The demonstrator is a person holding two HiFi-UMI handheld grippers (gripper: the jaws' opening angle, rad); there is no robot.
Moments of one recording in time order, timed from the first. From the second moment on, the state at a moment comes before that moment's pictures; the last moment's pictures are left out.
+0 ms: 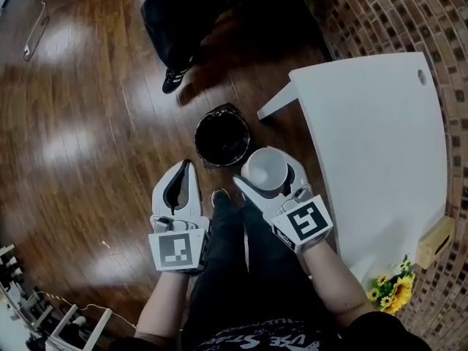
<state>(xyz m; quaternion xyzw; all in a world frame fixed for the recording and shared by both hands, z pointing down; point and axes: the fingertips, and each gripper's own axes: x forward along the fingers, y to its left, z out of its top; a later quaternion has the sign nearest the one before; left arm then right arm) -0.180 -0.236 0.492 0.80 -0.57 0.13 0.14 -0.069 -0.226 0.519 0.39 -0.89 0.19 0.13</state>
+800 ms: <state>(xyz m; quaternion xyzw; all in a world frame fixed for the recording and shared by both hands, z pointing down) -0.218 -0.302 0.718 0.76 -0.58 0.20 0.21 -0.106 -0.271 0.707 0.40 -0.86 0.23 0.20</state>
